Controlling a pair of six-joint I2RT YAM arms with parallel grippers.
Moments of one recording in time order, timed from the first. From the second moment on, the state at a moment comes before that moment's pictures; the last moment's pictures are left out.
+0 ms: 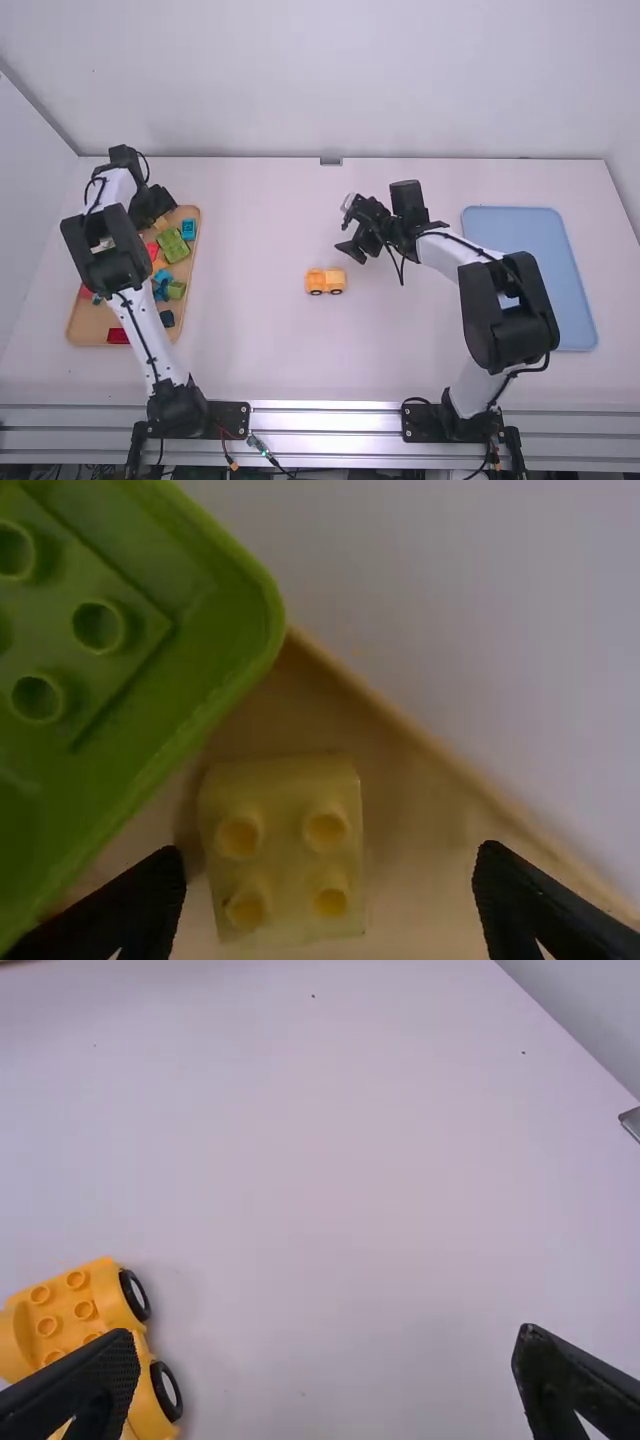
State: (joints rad) left arm 0.43 2.43 1.99 -0.87 0.00 -0.32; right arm 0.28 1.82 1.01 -0.03 -0.64 -0.68
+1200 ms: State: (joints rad) left arm 0.38 2.43 2.07 -1.04 -0.09 -0.24; right arm 0.28 1.82 1.01 -0.03 -0.64 -0.66
